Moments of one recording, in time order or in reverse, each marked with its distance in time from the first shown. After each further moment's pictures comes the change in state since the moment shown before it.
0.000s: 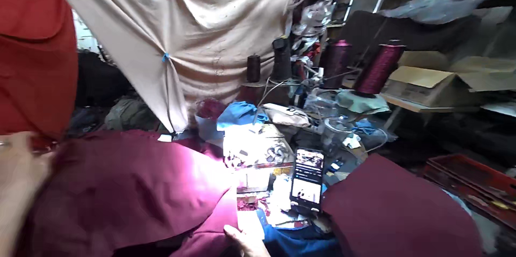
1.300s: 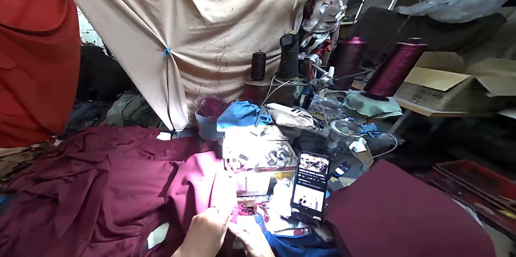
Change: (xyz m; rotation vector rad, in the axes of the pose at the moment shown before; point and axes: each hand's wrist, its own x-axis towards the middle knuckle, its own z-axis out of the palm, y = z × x) left_hand -0.142 0.180 0.177 -0.639 0.215 0.851; right_hand 0.026 0.000 -0.031 -0.129 -0.033 -0.093
